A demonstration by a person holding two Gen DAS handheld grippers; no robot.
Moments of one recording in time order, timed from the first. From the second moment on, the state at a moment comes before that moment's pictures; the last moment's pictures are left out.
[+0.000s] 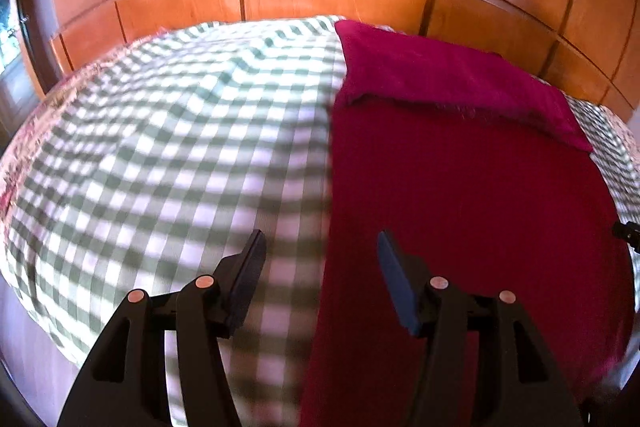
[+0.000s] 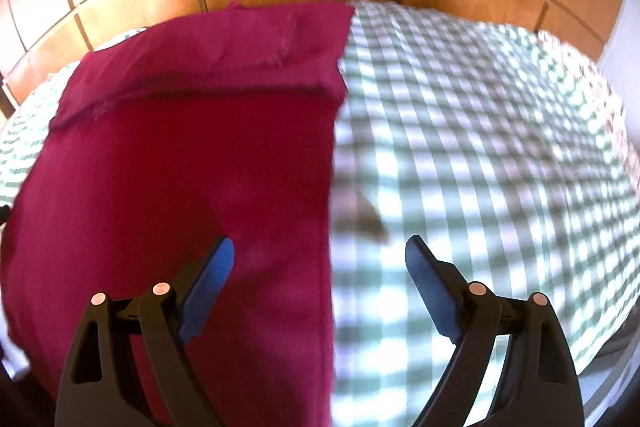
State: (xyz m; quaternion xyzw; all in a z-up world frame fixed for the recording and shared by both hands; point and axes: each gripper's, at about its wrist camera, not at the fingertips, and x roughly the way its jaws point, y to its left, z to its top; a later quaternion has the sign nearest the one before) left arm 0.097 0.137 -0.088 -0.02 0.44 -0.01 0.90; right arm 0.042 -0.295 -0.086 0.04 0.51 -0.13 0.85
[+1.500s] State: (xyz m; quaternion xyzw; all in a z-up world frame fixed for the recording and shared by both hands) left arm 0.200 0.183 -0.064 -0.24 0.42 -0.08 0.87; right arm 0.097 -0.353 -0.039 0.29 0.41 -0.03 0.86
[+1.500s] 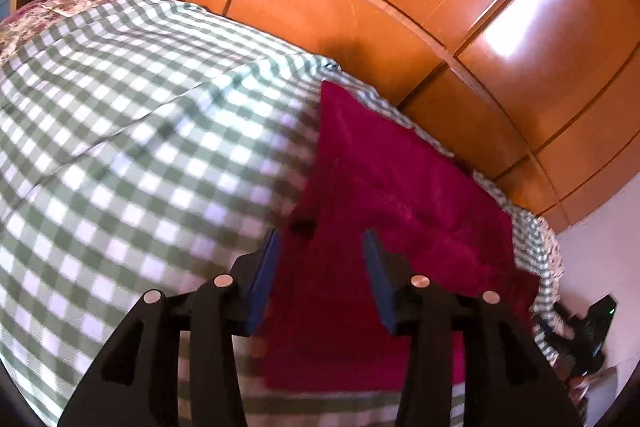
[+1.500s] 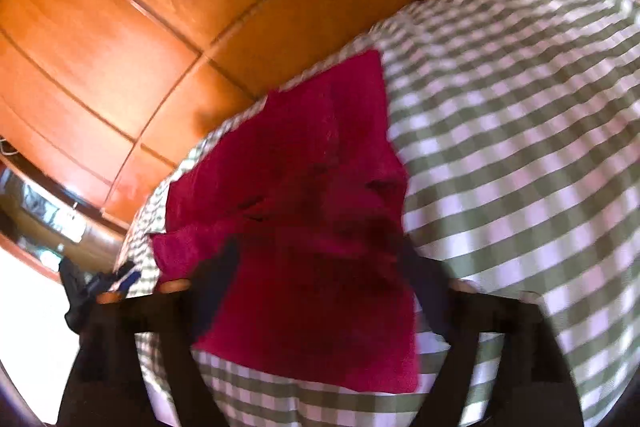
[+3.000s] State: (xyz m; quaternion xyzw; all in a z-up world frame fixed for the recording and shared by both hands) left arm 0.099 0.157 -0.078 -0.15 0.44 -0.15 0.87; right arm 0.024 -0.335 -0.045 0.14 0.46 -0.08 0.87
